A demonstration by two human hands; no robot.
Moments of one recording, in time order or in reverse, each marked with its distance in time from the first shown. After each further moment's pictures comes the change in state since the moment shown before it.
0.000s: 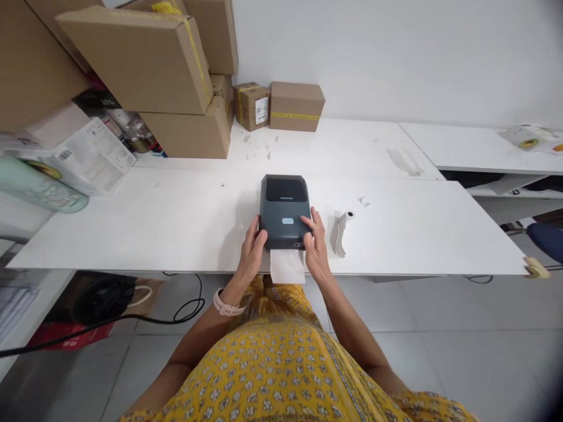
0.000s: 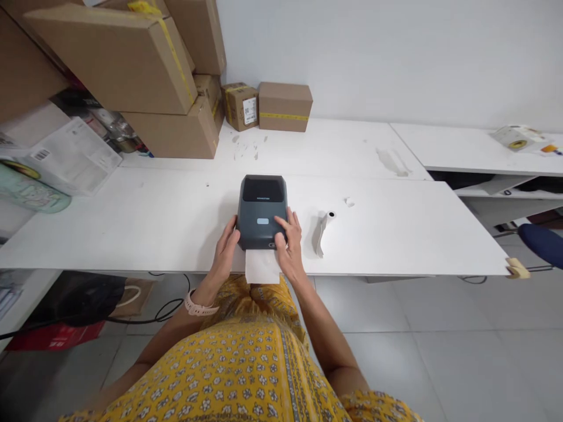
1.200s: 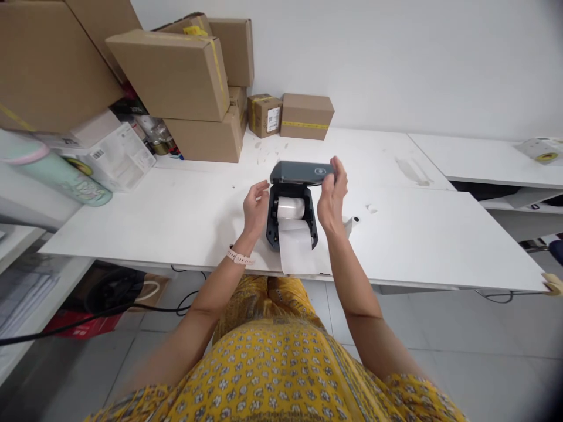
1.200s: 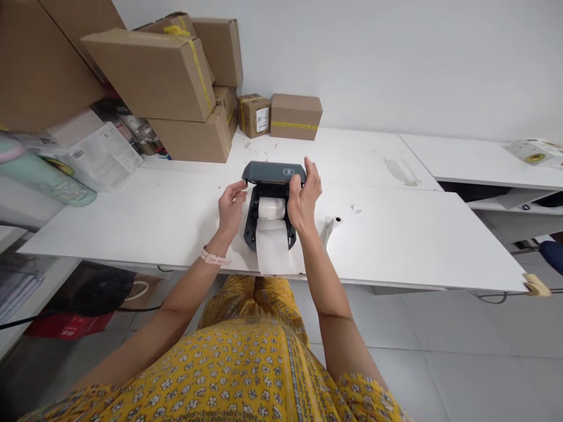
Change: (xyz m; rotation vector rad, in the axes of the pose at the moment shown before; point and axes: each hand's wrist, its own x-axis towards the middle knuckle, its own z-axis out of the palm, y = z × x) left_hand 0.091 0.039 0.001 0.088 0.156 0.211; right_hand 0.112 -0.037 -0.012 -0.047 0.190 -0.088
